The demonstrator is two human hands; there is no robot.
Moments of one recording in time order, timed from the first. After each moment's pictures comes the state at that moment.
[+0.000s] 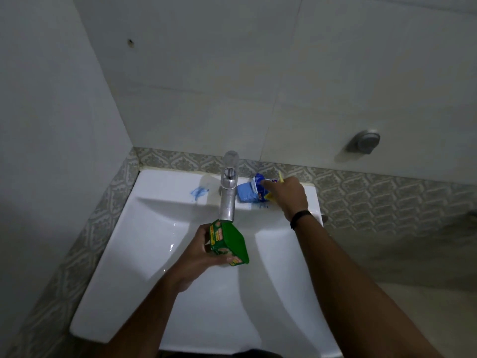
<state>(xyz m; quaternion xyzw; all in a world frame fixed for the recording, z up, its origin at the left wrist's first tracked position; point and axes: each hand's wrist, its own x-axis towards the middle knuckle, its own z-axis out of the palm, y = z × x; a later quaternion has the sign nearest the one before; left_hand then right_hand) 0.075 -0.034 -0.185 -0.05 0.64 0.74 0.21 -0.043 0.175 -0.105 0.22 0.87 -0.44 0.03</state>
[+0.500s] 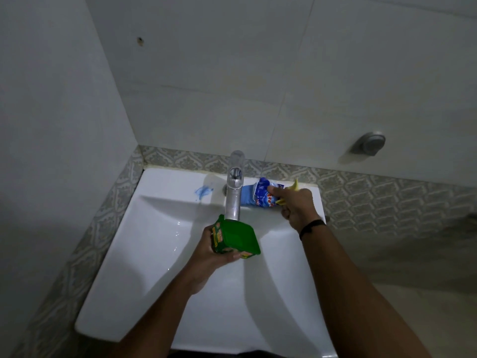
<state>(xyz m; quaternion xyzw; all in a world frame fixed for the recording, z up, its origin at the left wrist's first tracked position) 0.075 -0.019 -0.203 -0.08 0.59 0.78 0.19 -0.017 0.176 -0.090 0.26 0.64 -0.72 0.06</state>
